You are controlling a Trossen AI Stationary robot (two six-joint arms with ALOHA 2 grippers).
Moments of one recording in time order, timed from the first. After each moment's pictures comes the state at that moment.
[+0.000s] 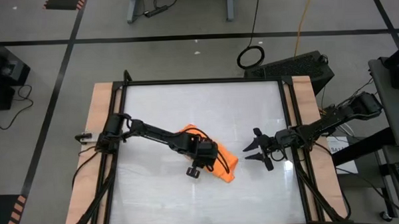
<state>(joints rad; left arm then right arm) -0.14 2.07 1.45 -0.54 0.10 0.29 0.28 0.92 0.02 0.59 0.03 0.27</state>
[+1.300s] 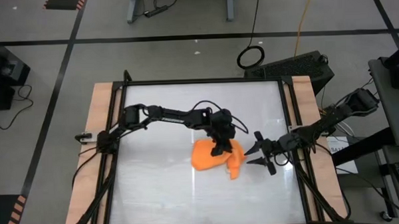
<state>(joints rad) 0.11 2.29 1.71 -0.25 0.62 0.08 0.41 0.94 0.02 0.66 0.14 0.26</state>
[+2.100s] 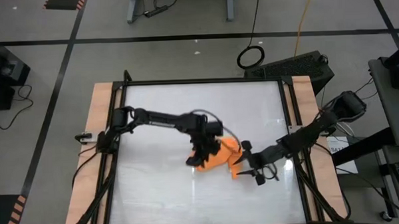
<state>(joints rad) 0.00 2.13 1.71 -0.89 0.64 0.35 0.47 1.33 0.31 0.59 0.16 0.04</state>
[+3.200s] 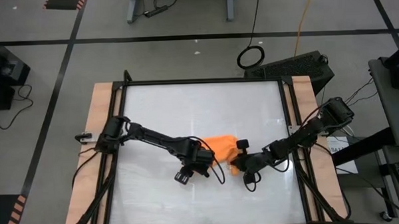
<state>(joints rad) -0.21 2.07 1.53 -0.87 0.17 0.30 0.46 1.56 0.49 0.24 0.36 0.09</state>
